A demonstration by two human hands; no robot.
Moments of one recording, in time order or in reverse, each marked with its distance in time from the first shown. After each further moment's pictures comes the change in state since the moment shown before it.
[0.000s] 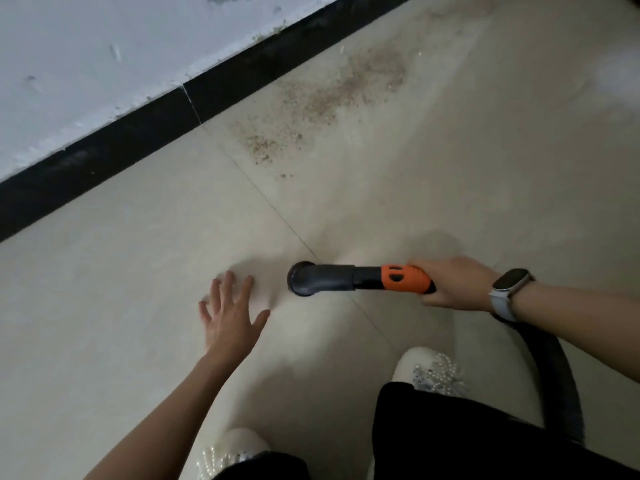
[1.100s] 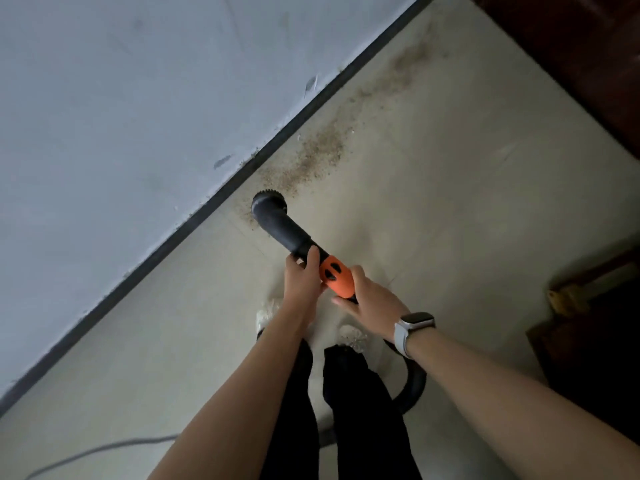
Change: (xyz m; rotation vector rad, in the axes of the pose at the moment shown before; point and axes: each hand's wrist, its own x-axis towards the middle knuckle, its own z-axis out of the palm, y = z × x) left_hand -0.096 0.319 -0.429 -1.372 -0.256 -0.527; right_hand -0.188 -0.071 -0.313 0.653 0.088 0.154
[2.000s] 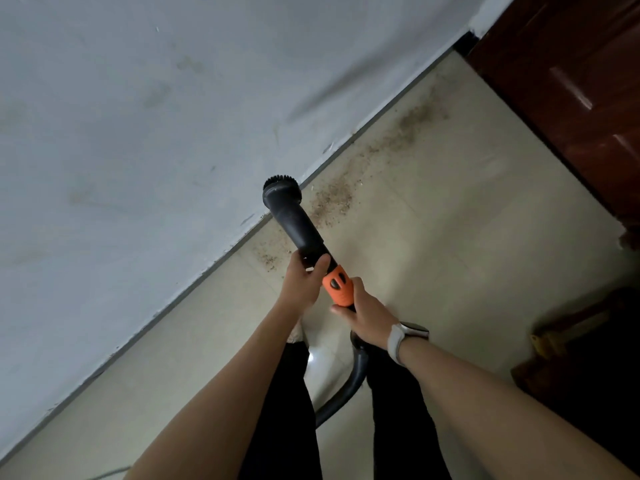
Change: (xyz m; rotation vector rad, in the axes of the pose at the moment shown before) left_hand 0.001 0.183 -0.011 0.348 -0.124 0.201; right_hand 0.062 -0.102 -0.114 0.229 -0.071 0.098
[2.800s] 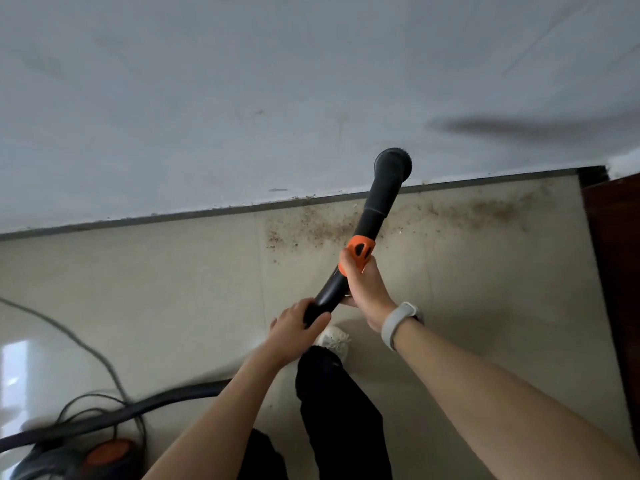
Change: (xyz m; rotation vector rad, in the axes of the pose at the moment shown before) left_hand 0.002 -0.072 0.112 0.174 0.170 -0.178; right_hand 0.079 -0.012 -0.095 0.395 -0.188 0.017
